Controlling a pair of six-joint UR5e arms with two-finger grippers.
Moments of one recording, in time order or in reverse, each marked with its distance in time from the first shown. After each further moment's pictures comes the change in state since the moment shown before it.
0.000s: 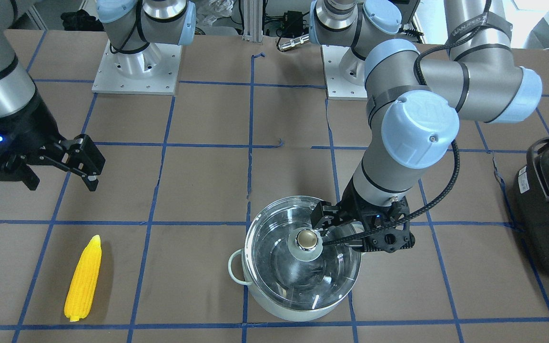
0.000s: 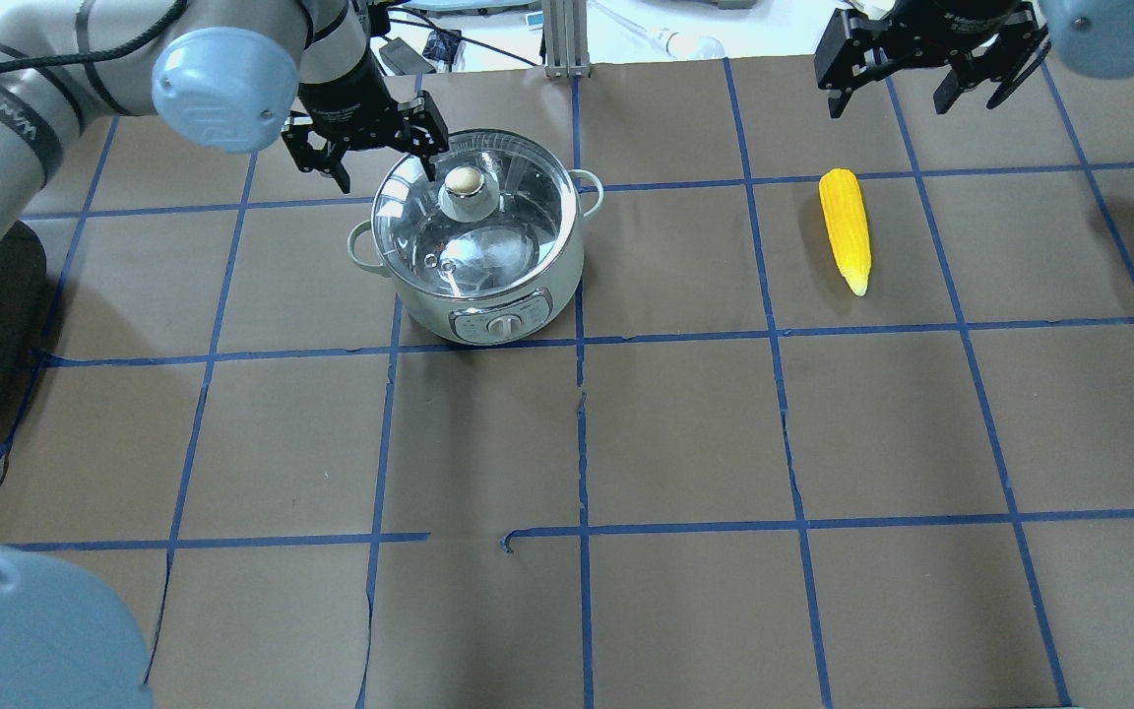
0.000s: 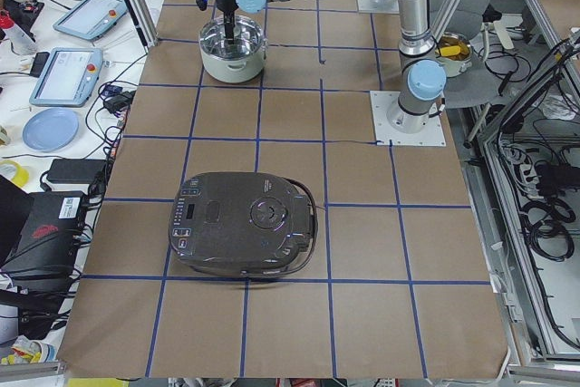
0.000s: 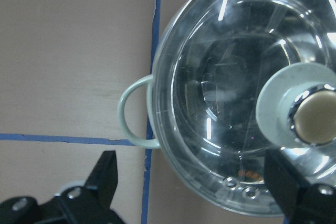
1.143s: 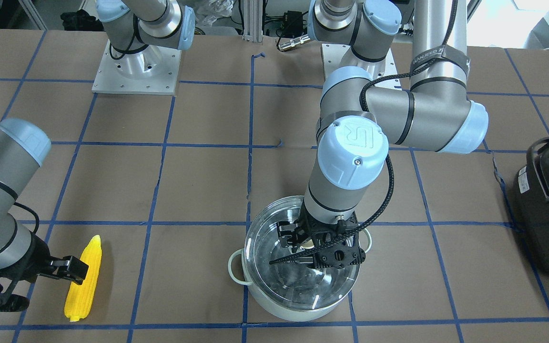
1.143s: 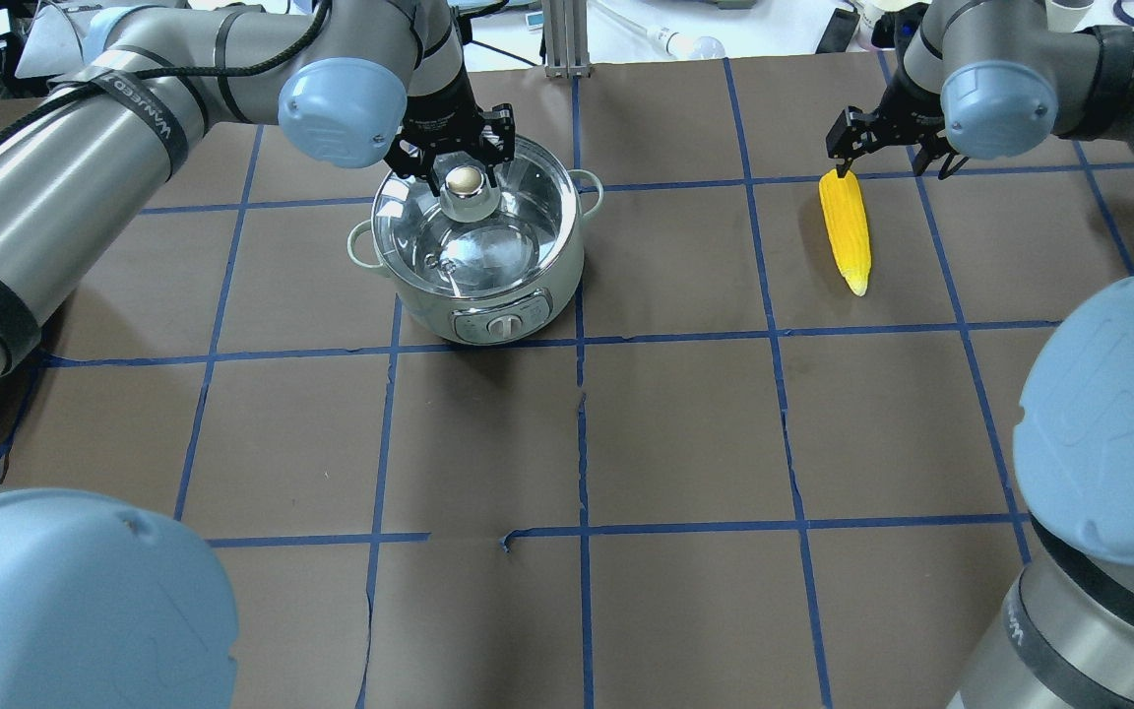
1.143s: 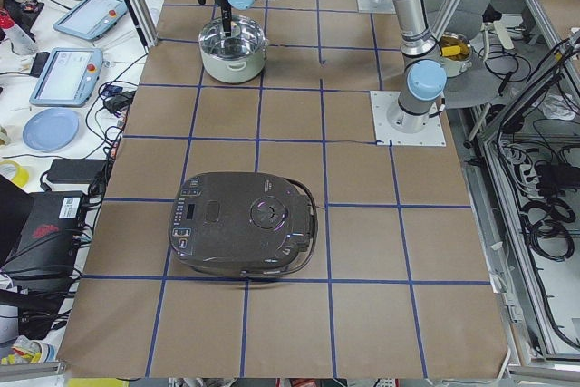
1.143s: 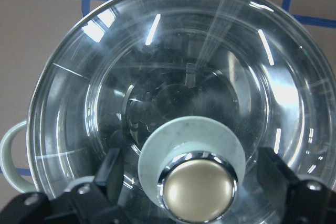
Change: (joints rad) left arm -0.082 -0.077 0.028 0.077 0.010 -0.095; right arm -0.106 0.359 0.024 -0.310 -0.005 -0.074
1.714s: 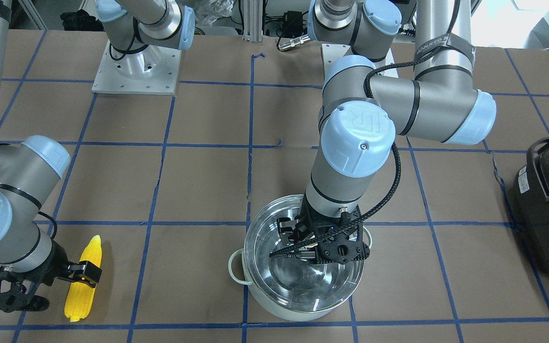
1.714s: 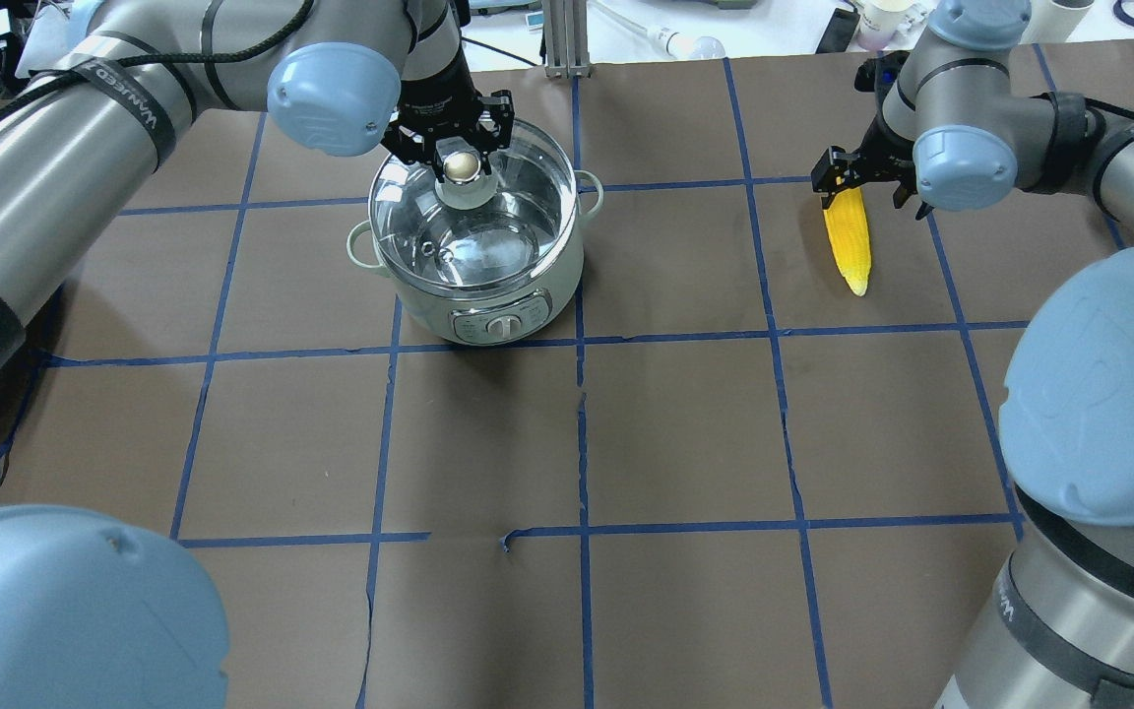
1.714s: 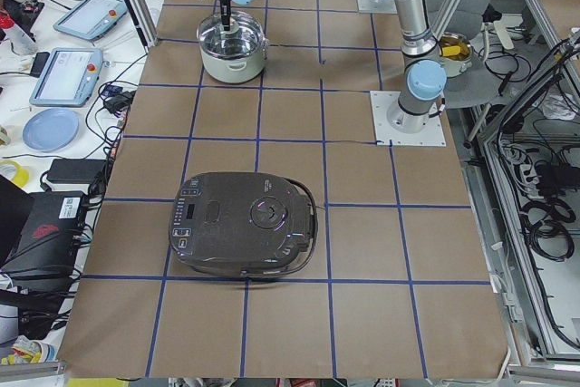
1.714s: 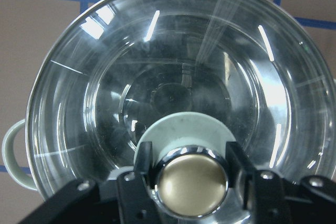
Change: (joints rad) left arm 0.004 0.020 0.030 -0.013 -0.004 0.018; right arm 0.000 0.041 0.077 -0.134 0.011 0.012
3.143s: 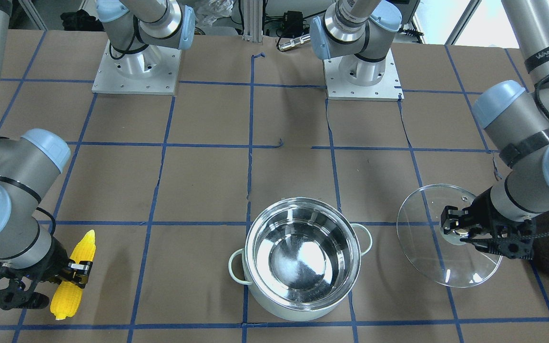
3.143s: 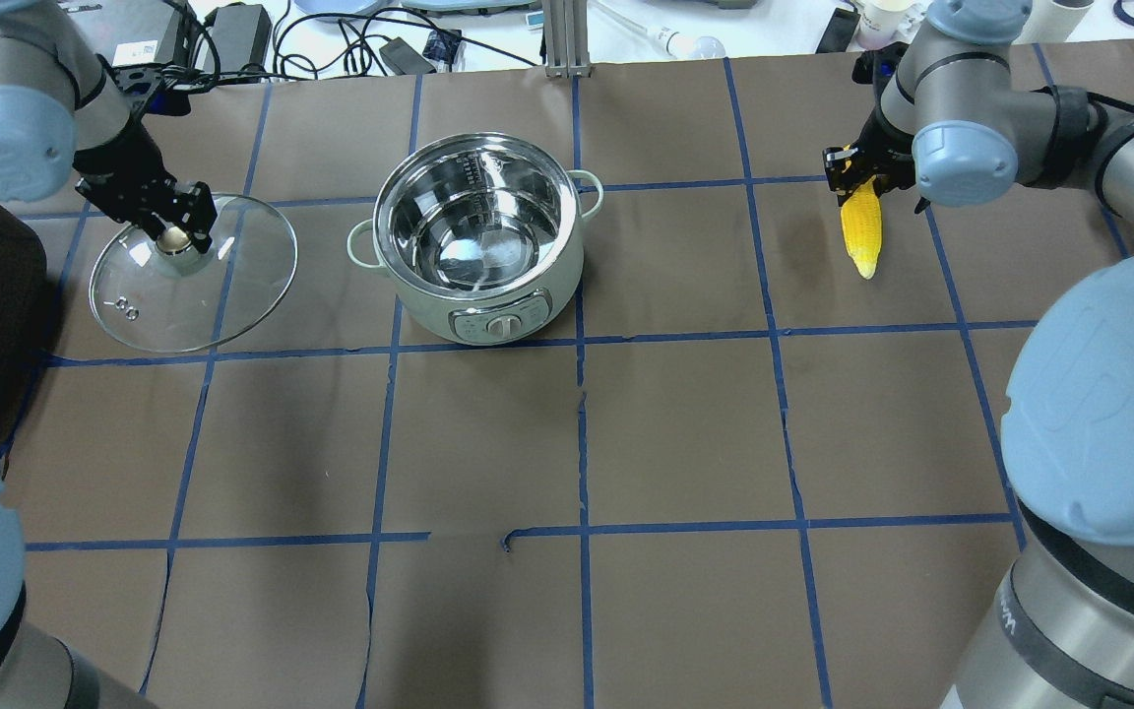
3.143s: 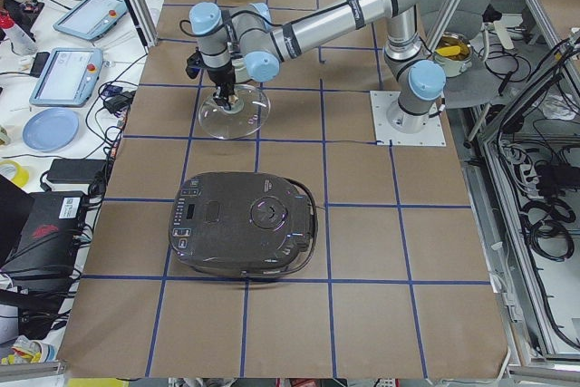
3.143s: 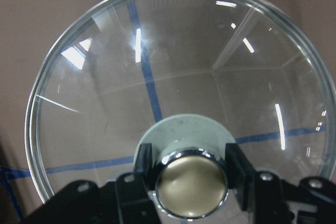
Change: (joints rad) left arm 0.496 0.087 -0.293 0.072 0.076 0.785; right arm 0.022 -0.047 -0.017 0.041 0.007 -0.004
